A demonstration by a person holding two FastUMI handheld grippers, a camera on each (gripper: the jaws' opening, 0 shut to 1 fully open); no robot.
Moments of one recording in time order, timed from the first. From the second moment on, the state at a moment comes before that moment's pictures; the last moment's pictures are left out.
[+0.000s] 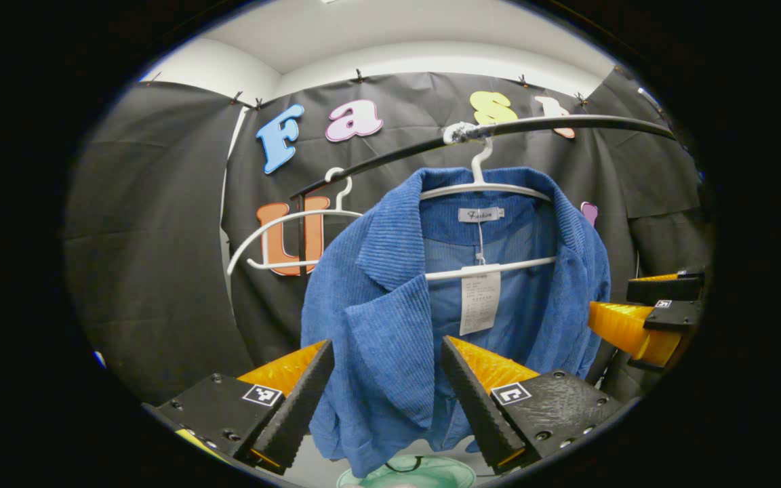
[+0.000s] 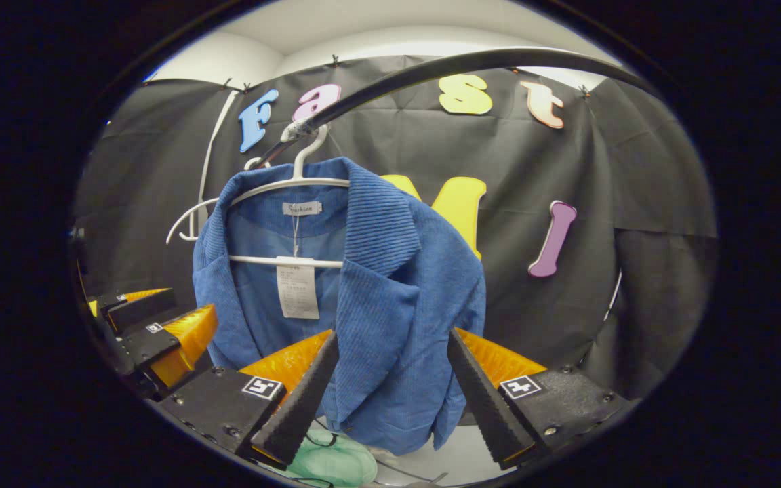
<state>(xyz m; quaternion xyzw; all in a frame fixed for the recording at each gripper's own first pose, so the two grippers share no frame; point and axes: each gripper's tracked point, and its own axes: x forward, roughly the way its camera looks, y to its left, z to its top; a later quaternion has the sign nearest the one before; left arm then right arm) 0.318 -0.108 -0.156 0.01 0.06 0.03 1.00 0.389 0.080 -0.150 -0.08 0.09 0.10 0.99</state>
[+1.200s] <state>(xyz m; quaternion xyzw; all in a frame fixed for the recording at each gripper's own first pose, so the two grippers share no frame) 0.375 -0.095 -0.180 0.02 0.09 0.04 0.99 0.462 0.106 -0.163 -0.03 0.12 0.12 0.98</state>
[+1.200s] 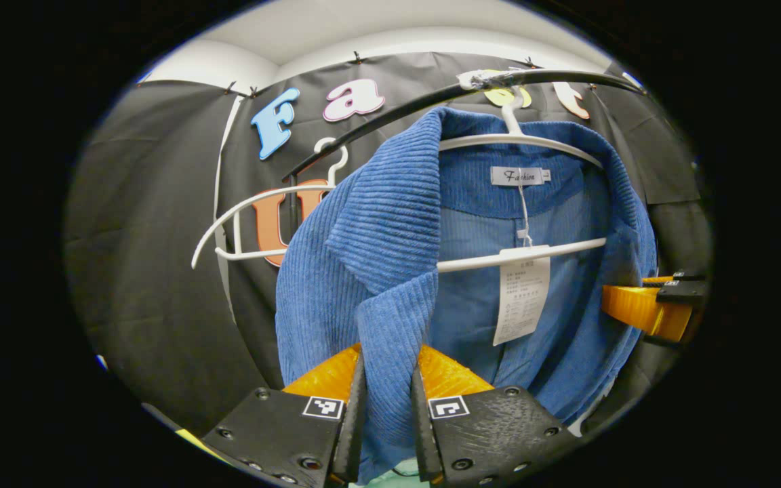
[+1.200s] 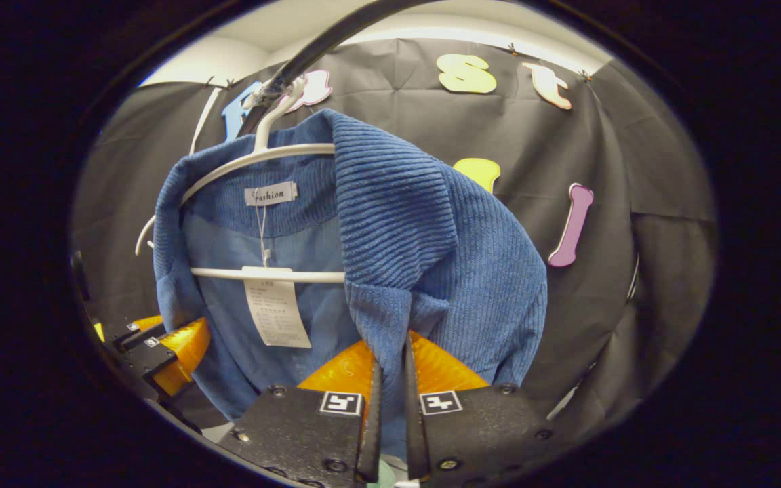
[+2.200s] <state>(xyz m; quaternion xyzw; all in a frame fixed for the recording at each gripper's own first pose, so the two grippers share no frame) 0.372 -0.070 -0.174 0.03 0.09 0.03 1.00 0.461 0.091 -0.147 0.01 0.09 0.32 0.94</state>
